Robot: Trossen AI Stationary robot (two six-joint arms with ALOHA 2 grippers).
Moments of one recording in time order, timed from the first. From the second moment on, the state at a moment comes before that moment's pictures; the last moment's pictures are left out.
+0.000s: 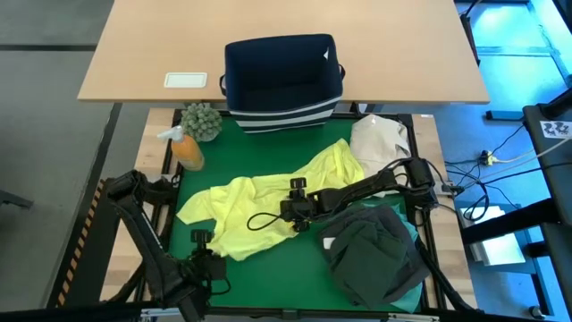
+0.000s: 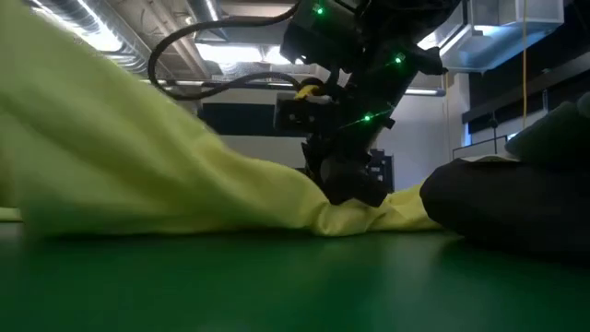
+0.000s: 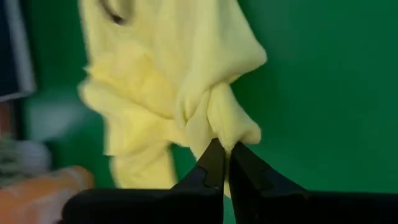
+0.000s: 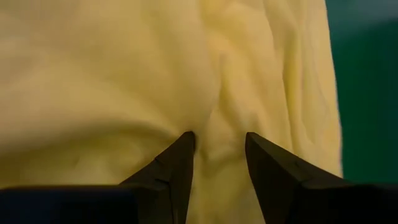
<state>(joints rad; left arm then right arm) -0.94 1.86 1.67 -1.55 -0.44 -0.97 0.19 2.05 1.29 -0.35 0.43 -0.13</state>
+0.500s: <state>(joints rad) -0.84 1.86 1.70 -1.57 -0.44 -0.79 0.27 2.01 1.59 -0.59 0.40 -0.17</state>
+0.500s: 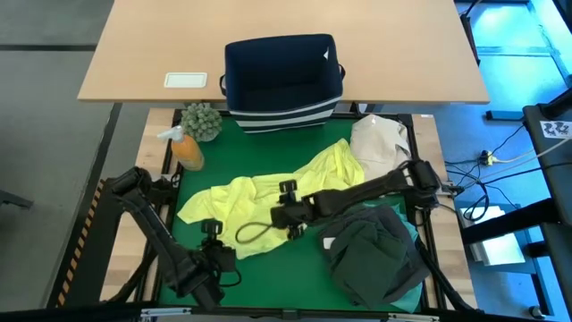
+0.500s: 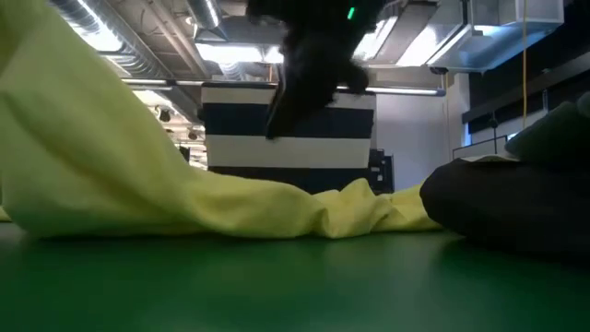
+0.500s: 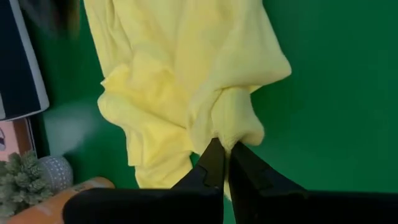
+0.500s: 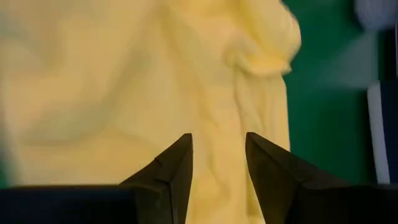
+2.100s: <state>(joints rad) -0.67 1.82 1.70 -1.40 -0.58 -0.52 0.32 2.05 1.42 0.27 0.16 -0.10</state>
